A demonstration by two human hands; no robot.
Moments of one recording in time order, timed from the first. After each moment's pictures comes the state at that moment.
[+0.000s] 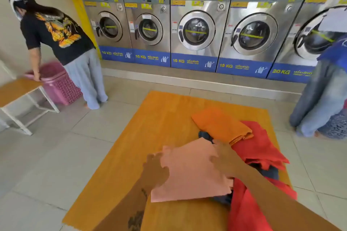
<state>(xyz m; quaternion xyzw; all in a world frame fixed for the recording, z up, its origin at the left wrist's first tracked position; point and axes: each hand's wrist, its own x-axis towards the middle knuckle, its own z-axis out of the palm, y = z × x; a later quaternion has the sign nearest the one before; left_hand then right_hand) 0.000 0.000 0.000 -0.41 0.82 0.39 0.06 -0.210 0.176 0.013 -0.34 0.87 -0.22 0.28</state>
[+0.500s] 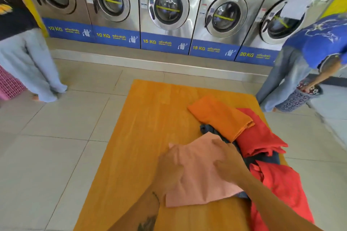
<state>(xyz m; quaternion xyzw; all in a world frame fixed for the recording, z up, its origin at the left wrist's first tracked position) -0.026 -0.036 -0.028 -0.29 0.78 0.55 0.04 -0.146 0.142 0.016 -0.21 0.93 -0.21 0.20</state>
